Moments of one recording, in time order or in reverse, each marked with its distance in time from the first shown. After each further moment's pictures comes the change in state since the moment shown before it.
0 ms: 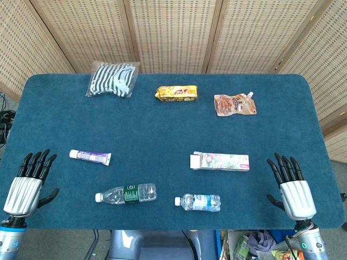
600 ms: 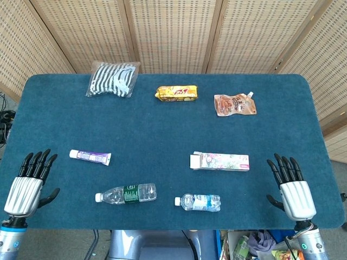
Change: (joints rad) left arm -0.004 -0.004 0.000 0.003 0.002 -0.004 -0.001; right arm -0.002 0.001 -0.002 -0.005 -0.005 0.002 -0.001
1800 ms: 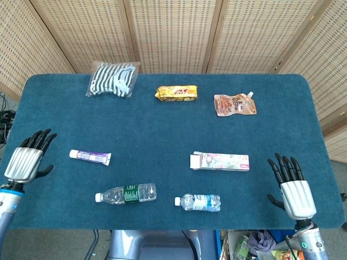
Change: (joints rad) left arm -0.217 0.064 -0.129 0.190 -0.198 -0.365 -0.075; right arm 0.002 -0.005 0.006 0.010 0.017 -0.011 0.008
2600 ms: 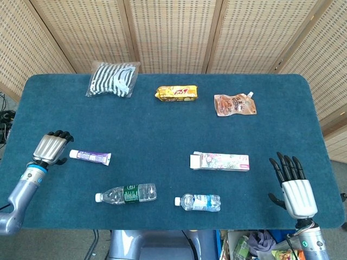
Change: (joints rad) left arm -0.226 -0.152 0.015 0.217 -0.203 -0.340 0.130; right arm 0.001 -0.002 0.008 0.011 0.011 0.002 0.006
